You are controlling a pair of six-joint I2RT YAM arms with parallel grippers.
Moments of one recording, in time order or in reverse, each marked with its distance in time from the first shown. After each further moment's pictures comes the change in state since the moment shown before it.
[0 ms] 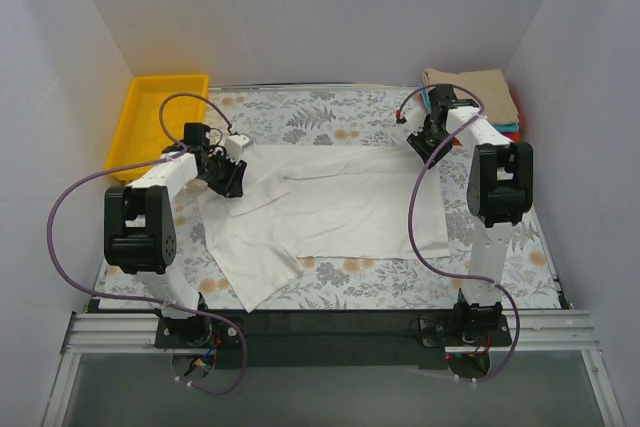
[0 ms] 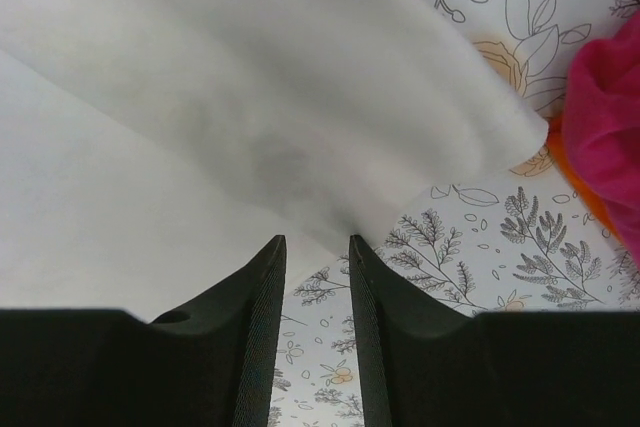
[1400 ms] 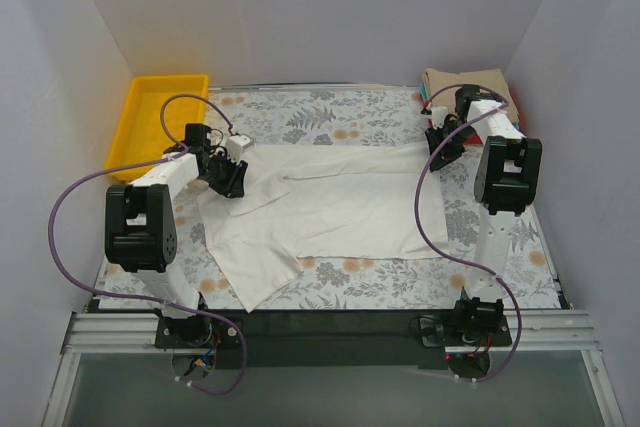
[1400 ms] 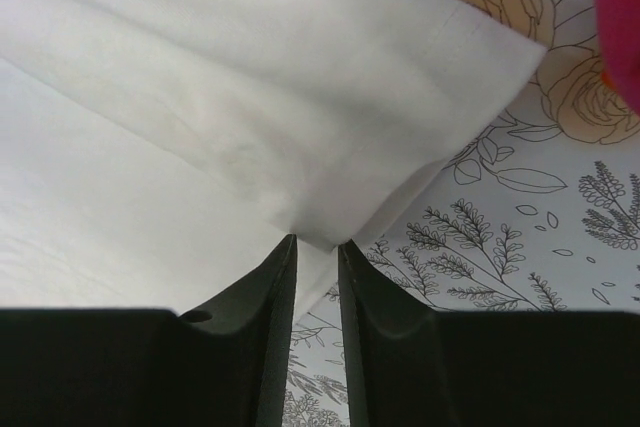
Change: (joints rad) left arm -0.005 0.015 -0.006 0.025 0.008 -0.004; right arm -0.153 0.167 0.204 -0.202 -0.278 0.200
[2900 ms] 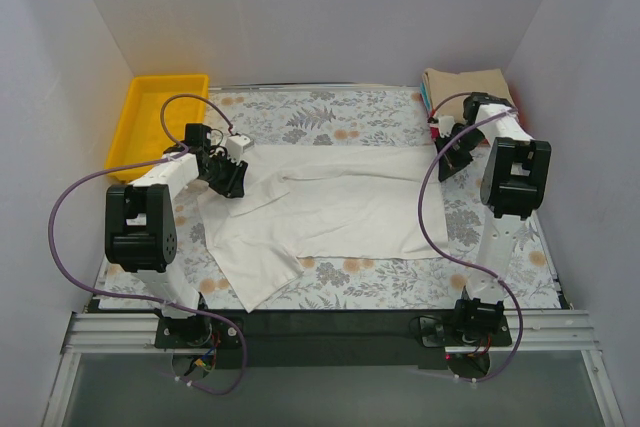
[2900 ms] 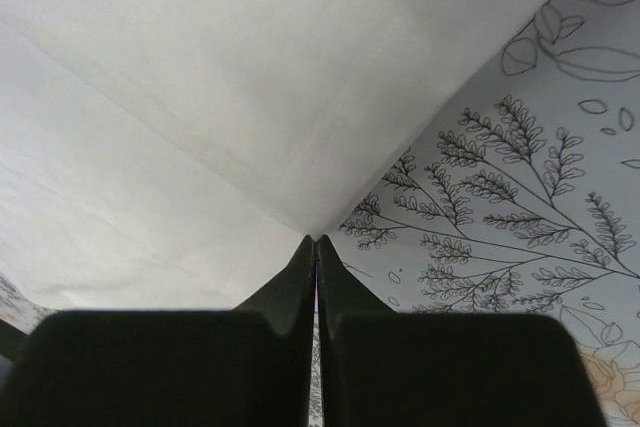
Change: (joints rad) left arm 0.000 0.000 0.000 0.000 0.000 0.004; right arm -0.042 -0.053 -0.082 -0.068 -0.010 -0.047
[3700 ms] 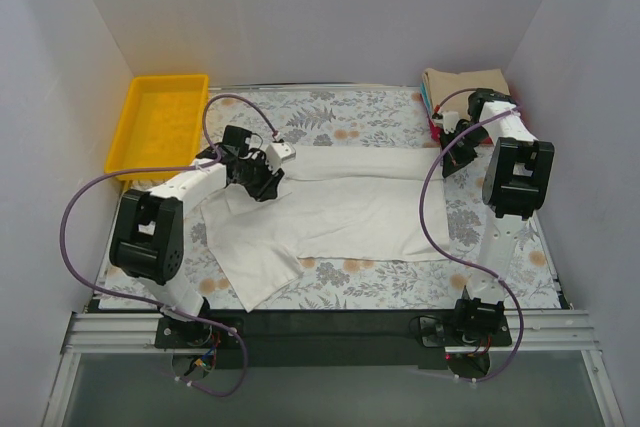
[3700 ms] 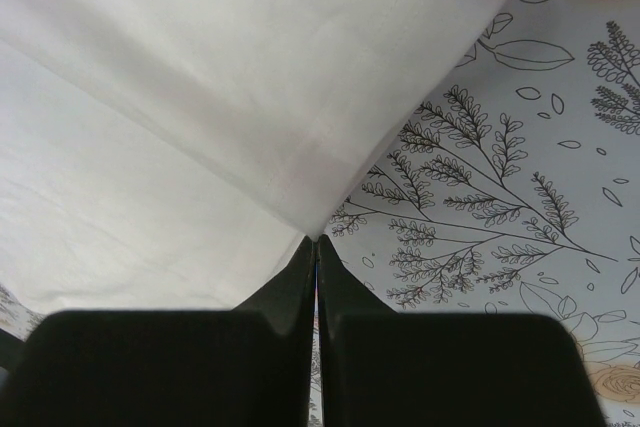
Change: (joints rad) left arm -0.234 -0.064 -0.034 0.072 0.034 0.063; right arm -0.019 0.002 0.032 -0.010 0.010 -0.003
